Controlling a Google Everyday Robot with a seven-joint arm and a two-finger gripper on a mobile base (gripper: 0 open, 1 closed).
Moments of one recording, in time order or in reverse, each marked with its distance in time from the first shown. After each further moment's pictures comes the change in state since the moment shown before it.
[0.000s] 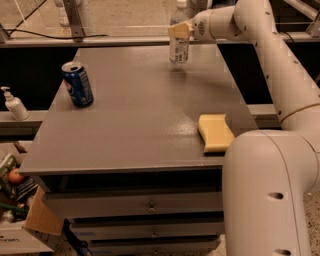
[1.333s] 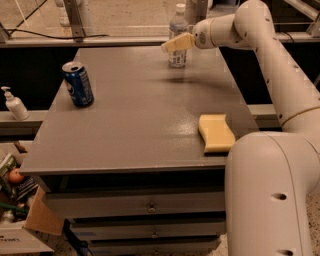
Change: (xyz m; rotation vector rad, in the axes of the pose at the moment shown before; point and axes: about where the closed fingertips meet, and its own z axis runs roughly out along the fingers) arm 0.029 0.002 -0.001 -0.032 0.050 -0.070
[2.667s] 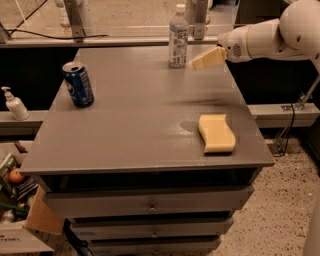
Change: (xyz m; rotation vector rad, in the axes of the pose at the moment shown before) arm 0.039 0.043 -0.116 -0.027 0.086 -0.072
